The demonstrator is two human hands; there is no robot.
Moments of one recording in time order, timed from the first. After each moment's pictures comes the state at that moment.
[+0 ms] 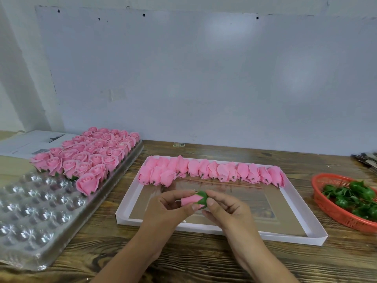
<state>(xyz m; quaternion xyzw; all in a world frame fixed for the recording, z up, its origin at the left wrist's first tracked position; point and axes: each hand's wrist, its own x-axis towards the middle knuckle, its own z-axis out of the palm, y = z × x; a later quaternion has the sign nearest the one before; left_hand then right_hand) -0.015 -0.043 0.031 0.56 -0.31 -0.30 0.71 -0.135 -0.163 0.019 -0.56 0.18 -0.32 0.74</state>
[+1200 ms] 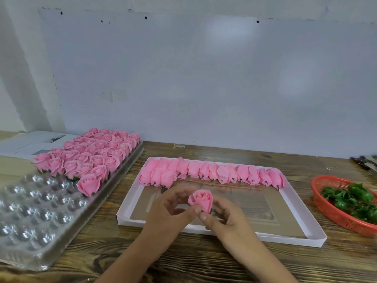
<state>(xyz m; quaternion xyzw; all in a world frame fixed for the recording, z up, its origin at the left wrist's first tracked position) -0.021 -0.042 0.036 0.55 -0.42 -0.20 0.69 -0.142 -0.162 0.025 -0.77 0.13 -0.24 0.58</state>
